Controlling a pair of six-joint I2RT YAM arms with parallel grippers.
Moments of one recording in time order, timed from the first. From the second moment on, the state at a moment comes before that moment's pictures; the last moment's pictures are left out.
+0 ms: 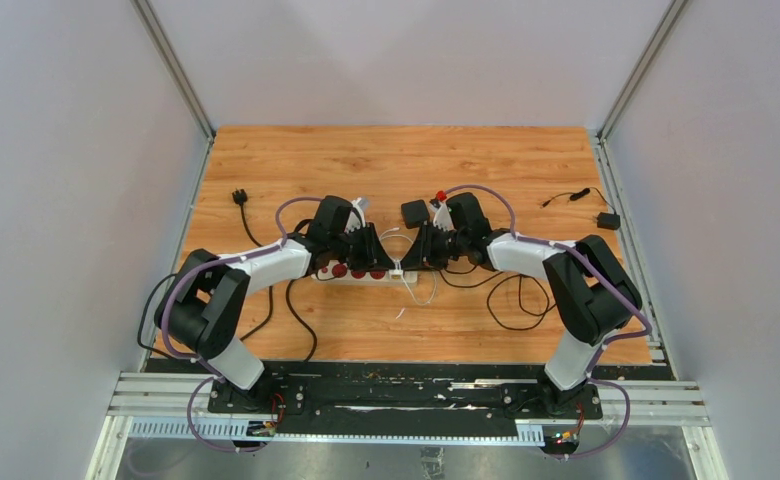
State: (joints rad) left arm -0.51 1.59 0.82 0.02 0.47 -0.72; right arm 0.54 1.71 0.89 0.08 -0.62 0.72
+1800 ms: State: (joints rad) left arm -0.57 1.61 0.93 -0.19 0.30 -0.65; right arm 0.58 1.75 1.08 -0.24 -0.54 0.52
